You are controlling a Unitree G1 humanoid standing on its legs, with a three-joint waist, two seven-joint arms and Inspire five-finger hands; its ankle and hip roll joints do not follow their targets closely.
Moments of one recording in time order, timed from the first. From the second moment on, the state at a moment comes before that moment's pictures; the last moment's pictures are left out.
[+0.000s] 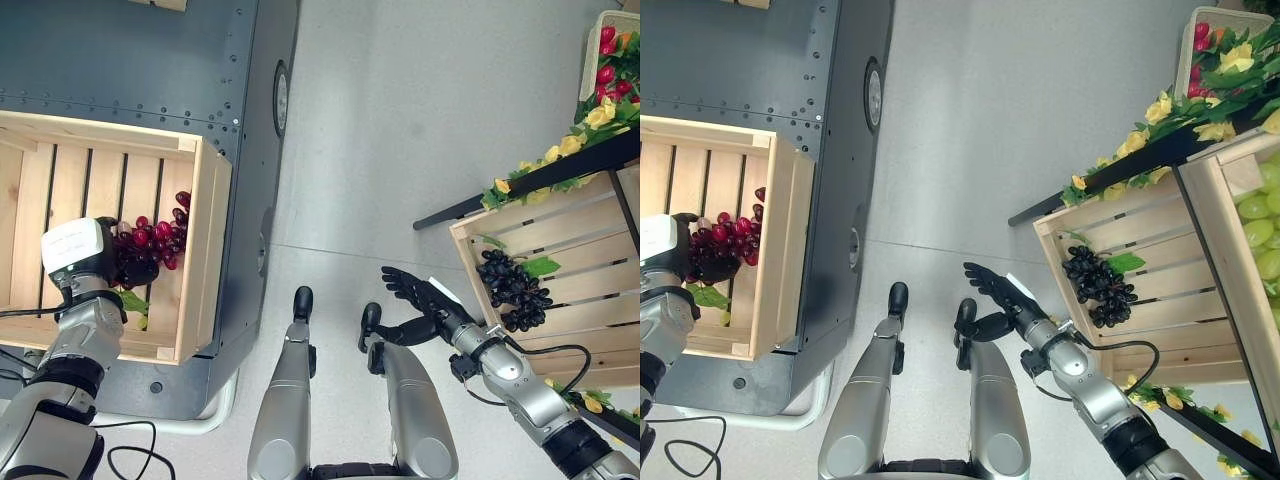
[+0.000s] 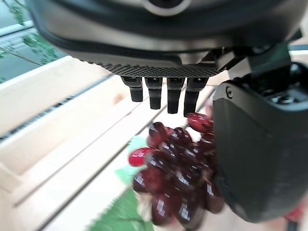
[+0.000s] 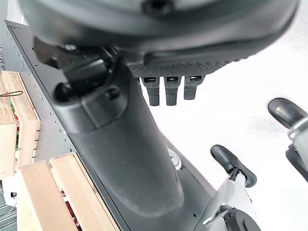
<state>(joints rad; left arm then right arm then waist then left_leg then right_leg) -0.49 0.93 -0.36 0.83 0.39 0.13 0.39 -0.14 -0.62 0.44 0.13 0.32 -0.07 0.09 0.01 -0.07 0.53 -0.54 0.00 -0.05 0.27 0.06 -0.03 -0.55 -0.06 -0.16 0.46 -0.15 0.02</state>
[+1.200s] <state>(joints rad) -0.43 0.97 -0.42 0.79 0.52 0.06 0.35 -0.15 -0.62 0.44 0.13 0.32 -0.07 0.05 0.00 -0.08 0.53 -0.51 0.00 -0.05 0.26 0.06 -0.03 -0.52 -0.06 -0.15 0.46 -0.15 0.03</state>
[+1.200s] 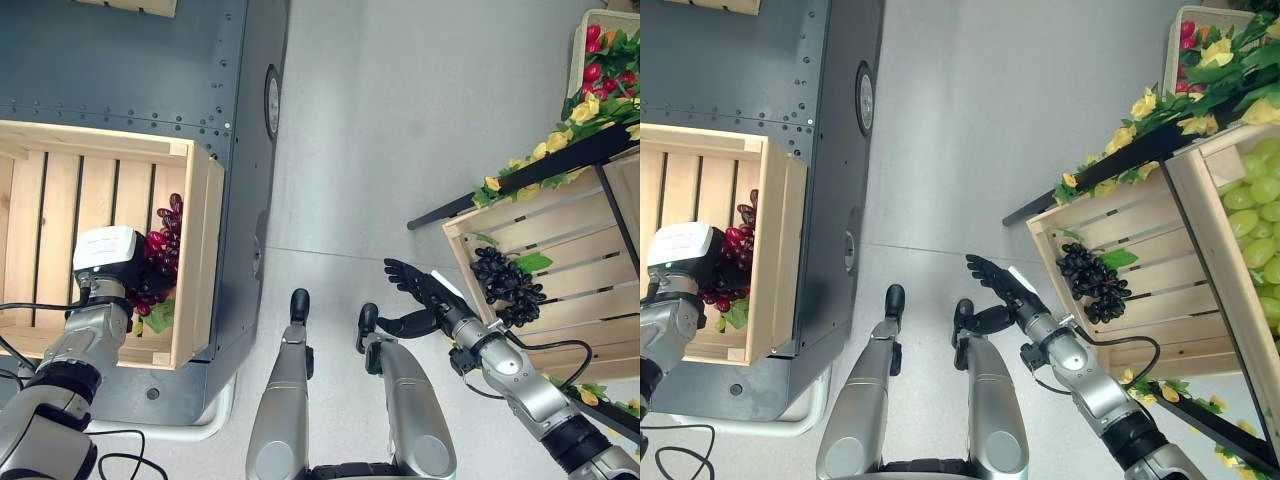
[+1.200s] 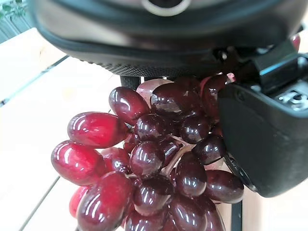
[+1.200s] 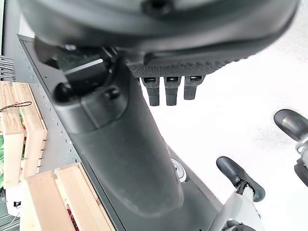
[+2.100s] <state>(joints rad) -0.17 1.36 -0.26 0.22 0.82 0.02 0.04 -0.14 -0.57 0.41 0.07 0.34 -0.08 0.04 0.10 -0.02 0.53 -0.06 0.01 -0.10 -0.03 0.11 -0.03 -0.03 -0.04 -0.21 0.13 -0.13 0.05</state>
